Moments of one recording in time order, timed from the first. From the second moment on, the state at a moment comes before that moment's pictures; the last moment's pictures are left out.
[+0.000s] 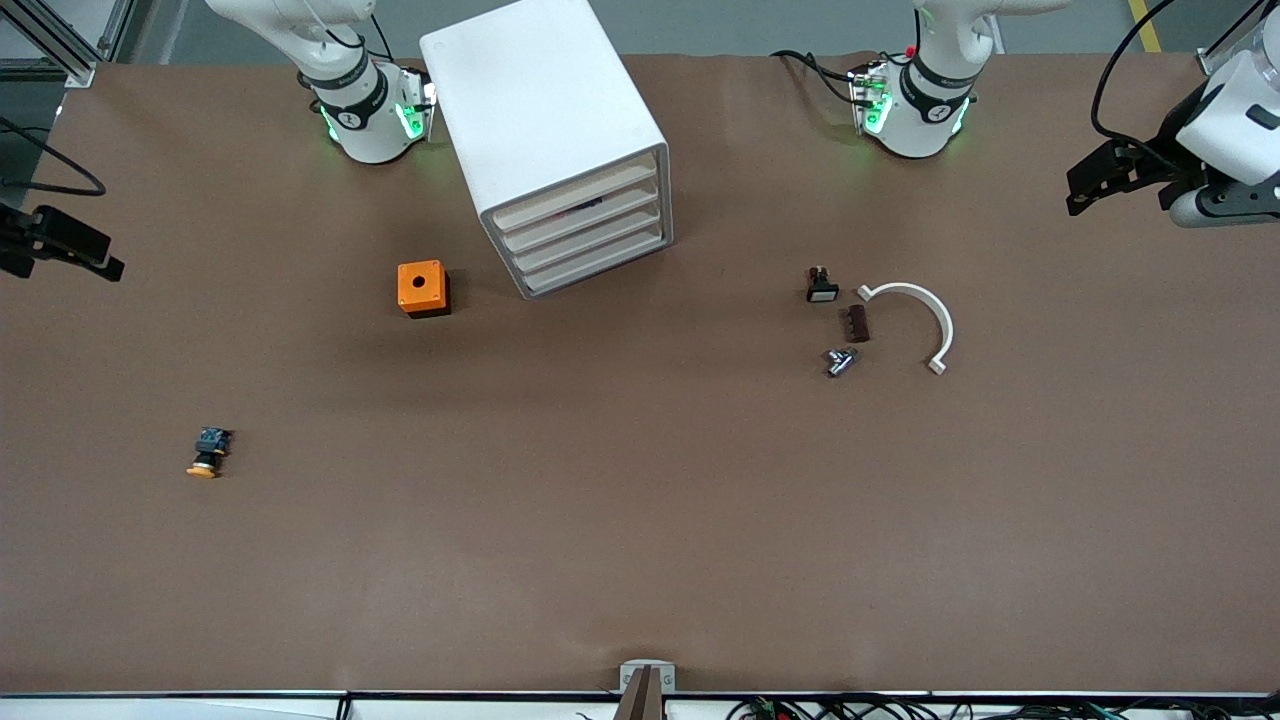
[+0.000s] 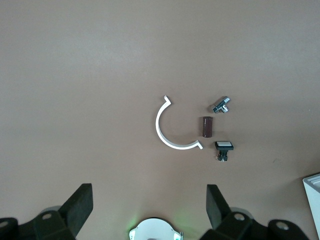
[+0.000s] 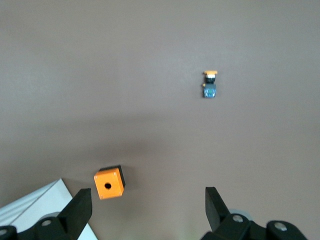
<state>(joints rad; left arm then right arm) -0.03 -0.14 -0.07 -1.69 0.02 1.47 -0.11 -0.04 0.04 -0.03 -1.46 0.02 1.45 -0.01</state>
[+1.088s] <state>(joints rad) -0.03 -0.14 -0.07 -1.67 0.02 1.49 -0.12 -0.05 -0.14 -0.03 -1.72 0.02 1.61 -0.01</state>
